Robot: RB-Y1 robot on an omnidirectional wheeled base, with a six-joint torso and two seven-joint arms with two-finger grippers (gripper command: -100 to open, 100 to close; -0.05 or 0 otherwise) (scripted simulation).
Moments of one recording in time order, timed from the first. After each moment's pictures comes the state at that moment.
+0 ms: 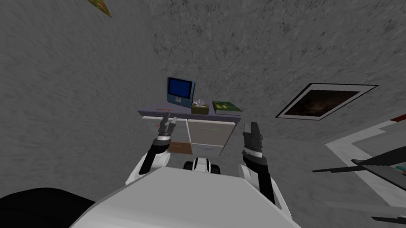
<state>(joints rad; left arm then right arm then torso) 0.46 0.14 -0.03 -2.28 -0.01 -0.41 0.03 0.53 -0.03 -0.05 -2.28 0.03 -0.55 0.15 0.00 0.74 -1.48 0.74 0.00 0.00</state>
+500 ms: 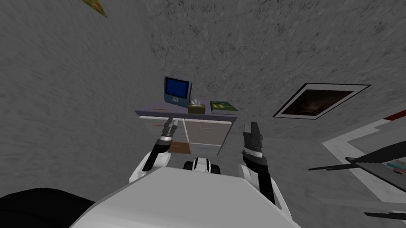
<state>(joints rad) 0.45 0.18 -0.03 -2.19 -0.01 -0.40 0.03 0.53 -0.03 -0.05 -2.28 0.03 -0.55 0.15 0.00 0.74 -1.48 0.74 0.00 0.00</state>
